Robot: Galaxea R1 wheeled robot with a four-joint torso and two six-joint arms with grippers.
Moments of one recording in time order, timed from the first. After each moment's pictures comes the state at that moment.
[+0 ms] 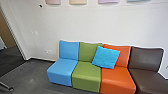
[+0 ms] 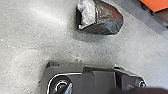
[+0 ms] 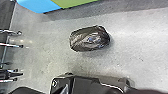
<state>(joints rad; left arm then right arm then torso) 1.12 2.58 -2.17 -0.32 0.26 0.05 -1.02 1.89 -1.40 0.38 -0.21 -0.12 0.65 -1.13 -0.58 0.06</state>
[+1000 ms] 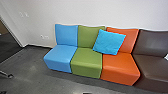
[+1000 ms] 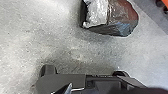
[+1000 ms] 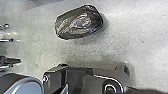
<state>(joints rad) 0.94 2.62 -2.21 -0.40 0.37 0.04 -1.01 1.89 -1.39 0.38 -0.20 -0.12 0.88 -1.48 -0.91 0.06</state>
